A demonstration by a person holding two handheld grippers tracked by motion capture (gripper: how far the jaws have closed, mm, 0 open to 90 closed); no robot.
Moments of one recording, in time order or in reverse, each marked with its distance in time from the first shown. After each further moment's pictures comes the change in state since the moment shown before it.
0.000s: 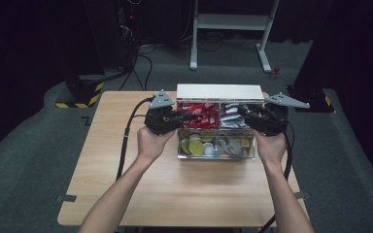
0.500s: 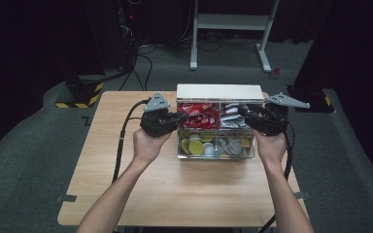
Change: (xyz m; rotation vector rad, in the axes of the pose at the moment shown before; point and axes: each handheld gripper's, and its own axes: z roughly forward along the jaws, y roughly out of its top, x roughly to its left) left arm 0.000 -0.005 -0.011 -0.008 -0.004 0.003; right arm 0.000 0.000 0.000 0.002 -0.002 0.002
